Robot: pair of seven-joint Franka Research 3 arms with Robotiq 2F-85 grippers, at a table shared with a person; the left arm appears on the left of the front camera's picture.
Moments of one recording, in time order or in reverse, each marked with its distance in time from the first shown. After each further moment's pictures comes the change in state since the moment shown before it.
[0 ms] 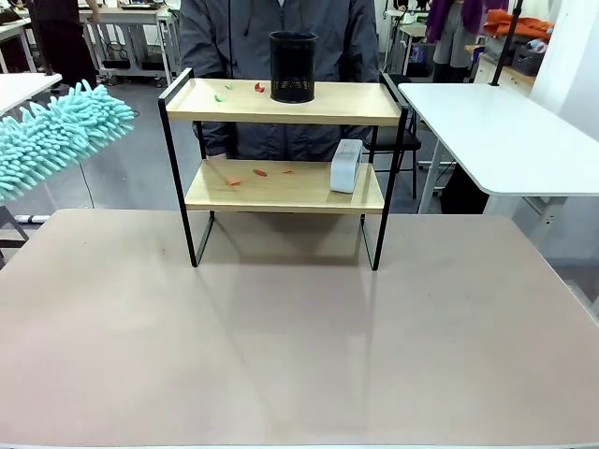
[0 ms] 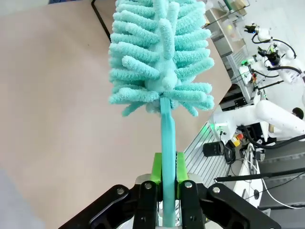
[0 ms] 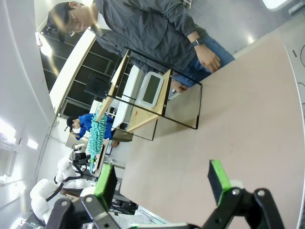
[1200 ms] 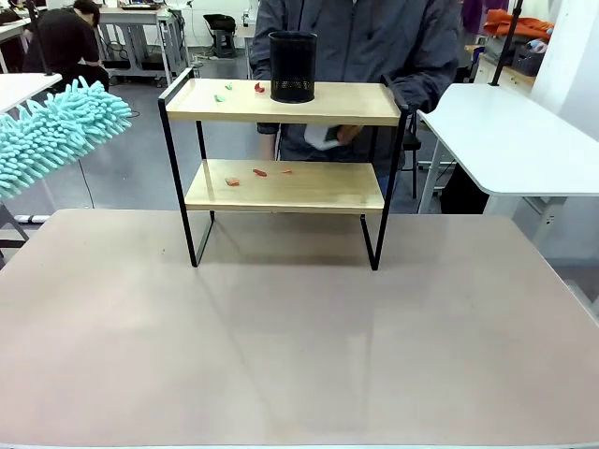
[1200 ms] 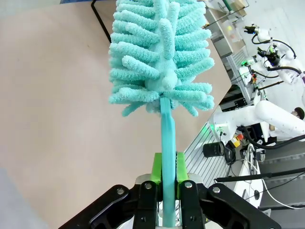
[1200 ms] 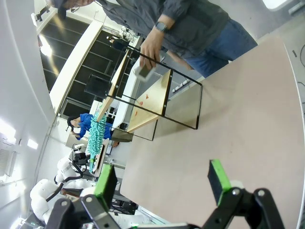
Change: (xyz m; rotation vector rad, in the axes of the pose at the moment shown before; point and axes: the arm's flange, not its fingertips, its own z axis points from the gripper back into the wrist) left arm 0.000 -0.001 0.001 0.000 -0.003 -0.003; right arm 0.000 0.000 0.000 0.000 -0.001 0.000
